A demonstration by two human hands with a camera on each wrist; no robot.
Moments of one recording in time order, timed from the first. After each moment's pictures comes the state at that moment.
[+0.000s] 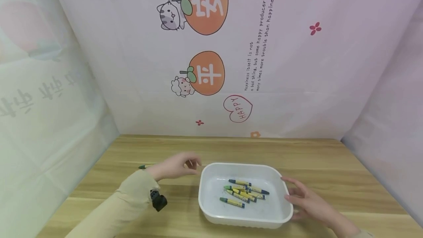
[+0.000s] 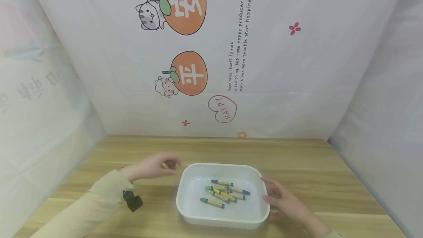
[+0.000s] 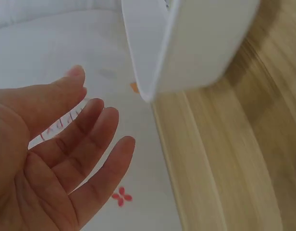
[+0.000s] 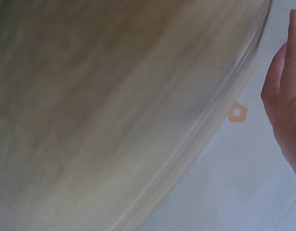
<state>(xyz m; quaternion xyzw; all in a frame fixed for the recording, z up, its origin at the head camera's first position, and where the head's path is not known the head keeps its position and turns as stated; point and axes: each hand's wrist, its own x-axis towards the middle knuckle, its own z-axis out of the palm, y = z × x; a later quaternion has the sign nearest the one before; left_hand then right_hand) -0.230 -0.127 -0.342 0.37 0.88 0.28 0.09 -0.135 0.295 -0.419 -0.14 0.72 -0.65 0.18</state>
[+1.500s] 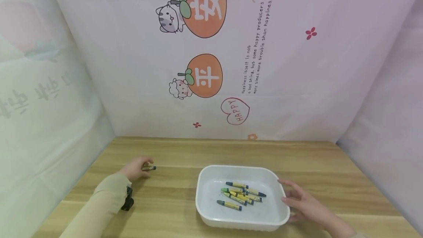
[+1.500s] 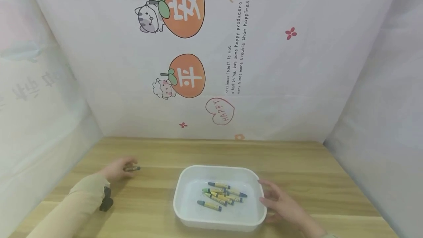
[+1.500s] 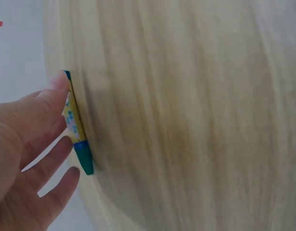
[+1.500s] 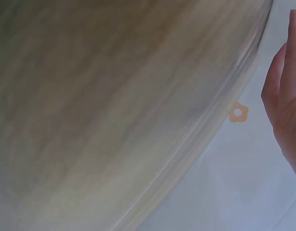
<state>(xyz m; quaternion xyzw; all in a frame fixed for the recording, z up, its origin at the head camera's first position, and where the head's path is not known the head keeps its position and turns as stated) -0.280 -0.262 -0.417 0.20 0.95 0.22 0.02 -0.134 0.296 -0.420 -0.15 0.73 -0.64 0.18</state>
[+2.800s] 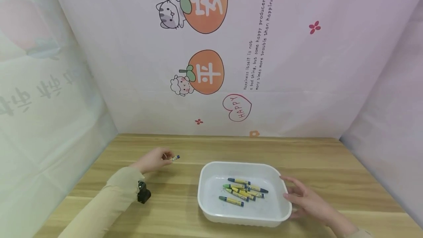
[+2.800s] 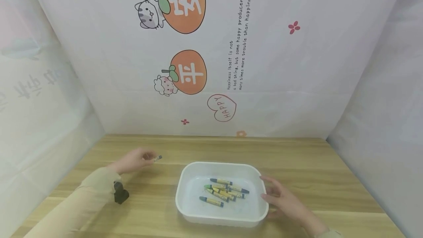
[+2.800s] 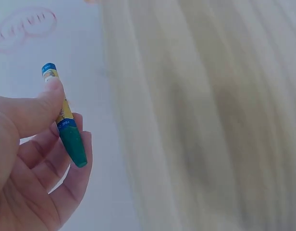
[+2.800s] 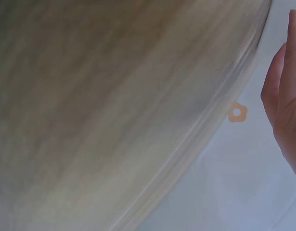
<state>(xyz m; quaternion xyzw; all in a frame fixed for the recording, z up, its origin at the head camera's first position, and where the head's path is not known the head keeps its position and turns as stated) -0.271 -0.196 -0.375 0.26 0.93 0.26 0.04 -0.132 0.293 -0.418 -0.13 0.74 -0.64 0.17</state>
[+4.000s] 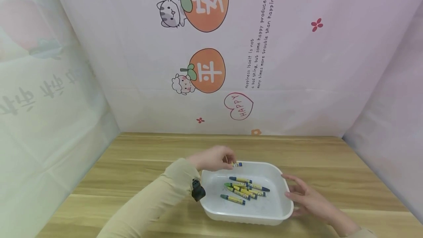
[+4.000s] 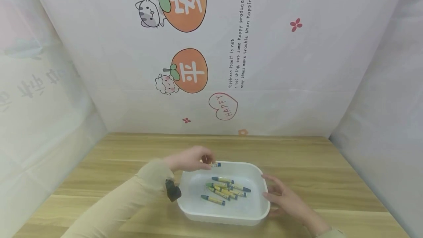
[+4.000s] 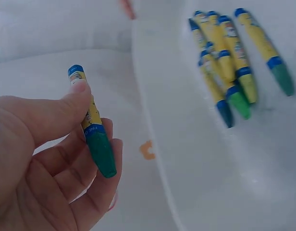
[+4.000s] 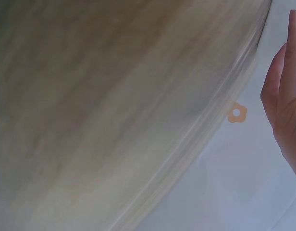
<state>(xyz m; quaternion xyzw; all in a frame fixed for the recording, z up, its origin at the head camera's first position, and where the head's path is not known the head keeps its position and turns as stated) -0.233 -0.021 -0.323 0.37 0.89 0.22 0.13 -0.135 0.294 -0.419 -0.14 0.73 -0.65 0.18</state>
